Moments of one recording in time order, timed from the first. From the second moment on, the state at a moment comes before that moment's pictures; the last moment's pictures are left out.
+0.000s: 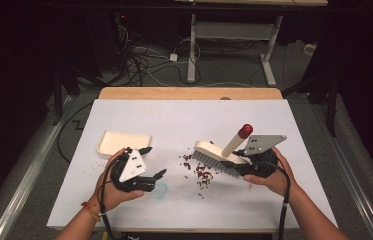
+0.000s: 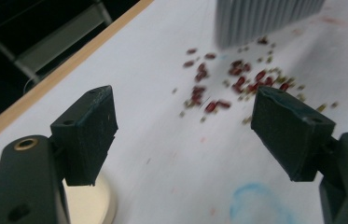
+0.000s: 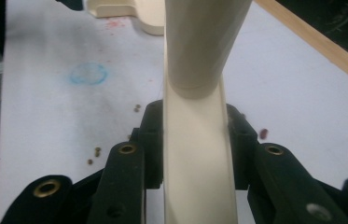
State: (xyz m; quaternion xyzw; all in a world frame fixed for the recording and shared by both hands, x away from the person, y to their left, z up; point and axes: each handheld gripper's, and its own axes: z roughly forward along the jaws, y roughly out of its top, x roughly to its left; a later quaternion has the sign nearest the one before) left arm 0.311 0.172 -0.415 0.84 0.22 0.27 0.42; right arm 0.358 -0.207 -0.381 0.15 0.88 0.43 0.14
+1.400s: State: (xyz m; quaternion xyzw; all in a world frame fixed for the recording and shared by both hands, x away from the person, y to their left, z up) left arm 0.306 0.209 -0.455 0.84 0.29 0.25 0.38; right arm 0.453 -0.190 -0.427 0.24 0.88 0.31 0.28
